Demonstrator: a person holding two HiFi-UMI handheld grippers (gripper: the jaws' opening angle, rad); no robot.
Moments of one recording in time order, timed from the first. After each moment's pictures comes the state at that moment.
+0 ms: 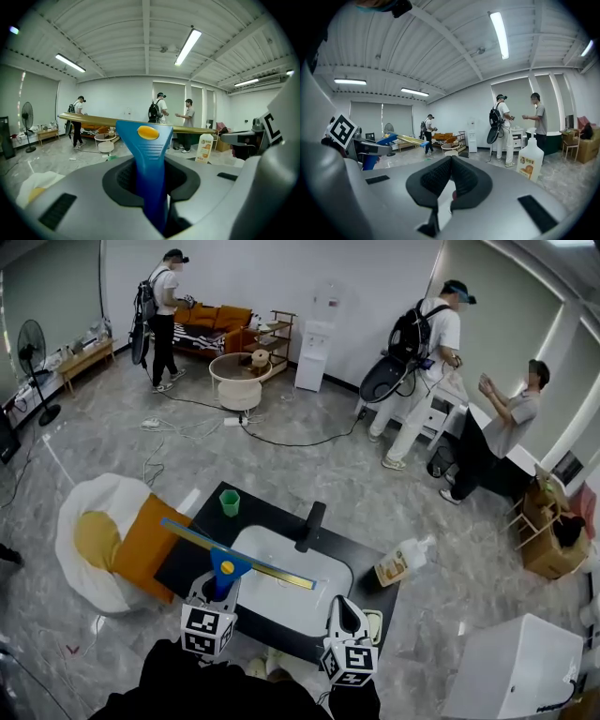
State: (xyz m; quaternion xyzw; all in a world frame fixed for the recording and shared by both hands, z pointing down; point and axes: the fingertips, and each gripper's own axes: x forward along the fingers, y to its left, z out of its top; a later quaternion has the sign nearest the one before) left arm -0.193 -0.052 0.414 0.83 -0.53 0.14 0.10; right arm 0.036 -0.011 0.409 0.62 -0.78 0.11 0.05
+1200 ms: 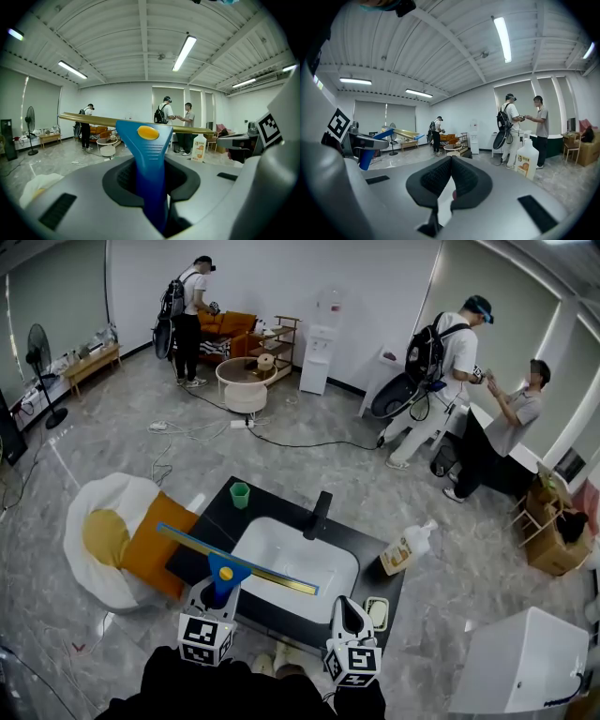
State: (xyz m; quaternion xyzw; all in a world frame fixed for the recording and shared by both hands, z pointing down) left arm -0.207 0.023 0.390 0.83 -0.54 0.12 0.08; right arm 0.022 0.048 0.402 0.61 -0.79 0.09 0.05
